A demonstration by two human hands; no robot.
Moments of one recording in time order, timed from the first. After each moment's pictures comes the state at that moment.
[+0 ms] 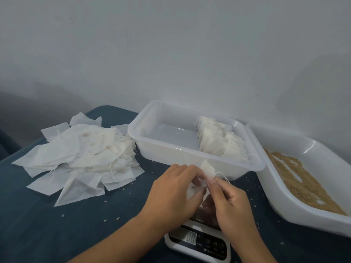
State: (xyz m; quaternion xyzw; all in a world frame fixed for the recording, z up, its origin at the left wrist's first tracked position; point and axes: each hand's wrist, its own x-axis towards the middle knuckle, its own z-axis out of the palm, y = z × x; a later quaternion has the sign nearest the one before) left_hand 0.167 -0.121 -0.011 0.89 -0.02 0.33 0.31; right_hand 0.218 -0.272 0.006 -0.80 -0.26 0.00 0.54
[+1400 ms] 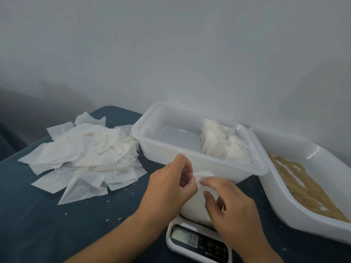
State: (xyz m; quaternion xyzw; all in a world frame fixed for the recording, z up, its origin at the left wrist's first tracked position) left_hand 0.166 -0.111 -0.005 0.83 0.05 0.34 0.43; right_hand 0.226 -0.283 0.002 -0.81 -0.44 -0.27 0.29
